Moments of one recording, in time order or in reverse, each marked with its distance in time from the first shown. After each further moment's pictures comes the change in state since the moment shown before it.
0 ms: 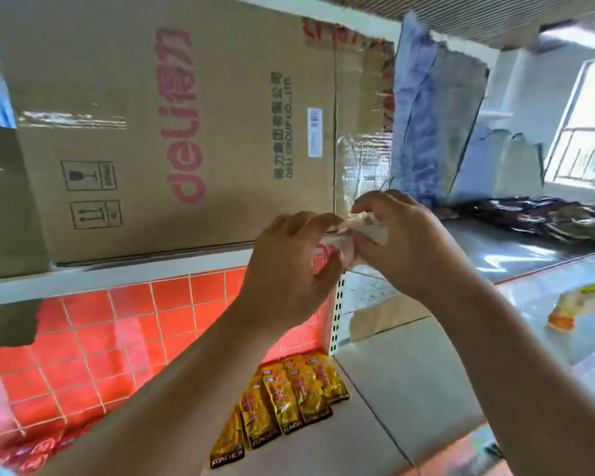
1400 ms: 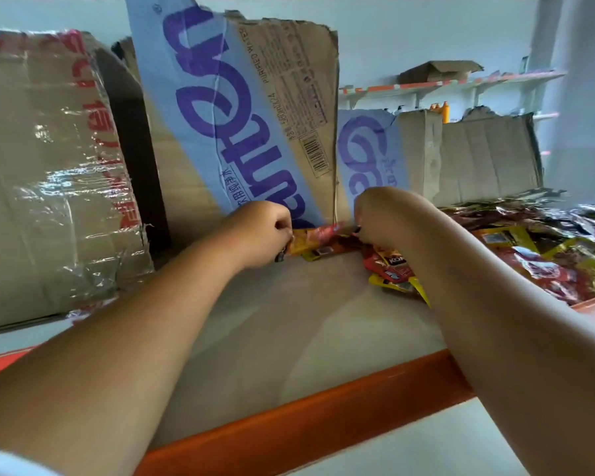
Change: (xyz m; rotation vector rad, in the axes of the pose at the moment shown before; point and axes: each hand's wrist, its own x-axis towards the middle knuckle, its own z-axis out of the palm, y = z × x) left_hand 0.247 0.085 0.315 0.308 -0.554 -0.386; right_hand 0.166 0.424 -0.053 -0.417 -0.606 0.250
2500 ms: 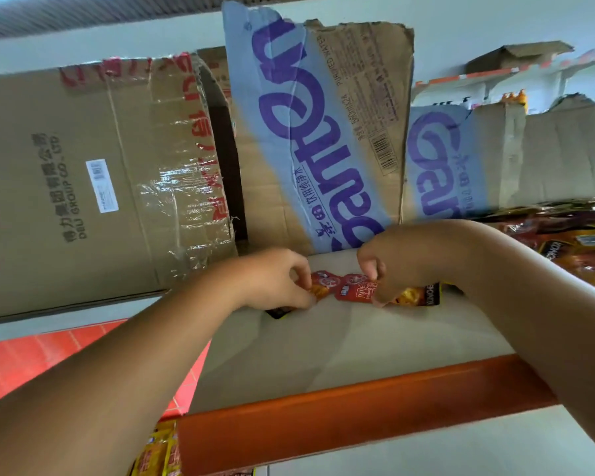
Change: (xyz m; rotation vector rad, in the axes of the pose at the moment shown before) left_hand -0.092 -0.033 -0.031 -0.037 -0.380 -0.222; right_hand -0.080 -0.055 -0.006 -0.040 -0.208 -0.567
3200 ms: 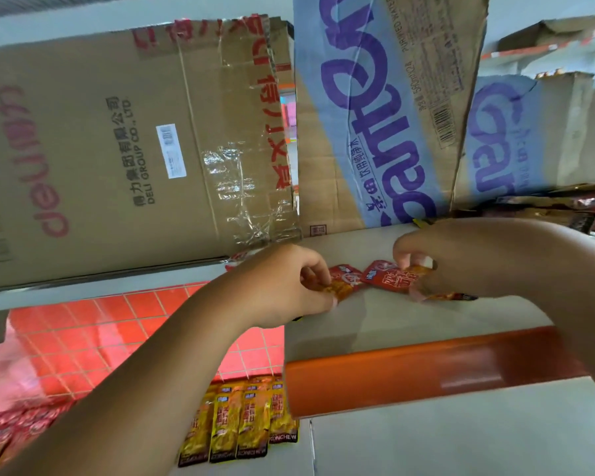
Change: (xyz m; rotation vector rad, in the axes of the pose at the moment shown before) left_hand -0.084 -0.059 0.006 -0.160 0.148 0.051; right_hand -0.030 -0.073 0.009 0.032 0.050 0.081
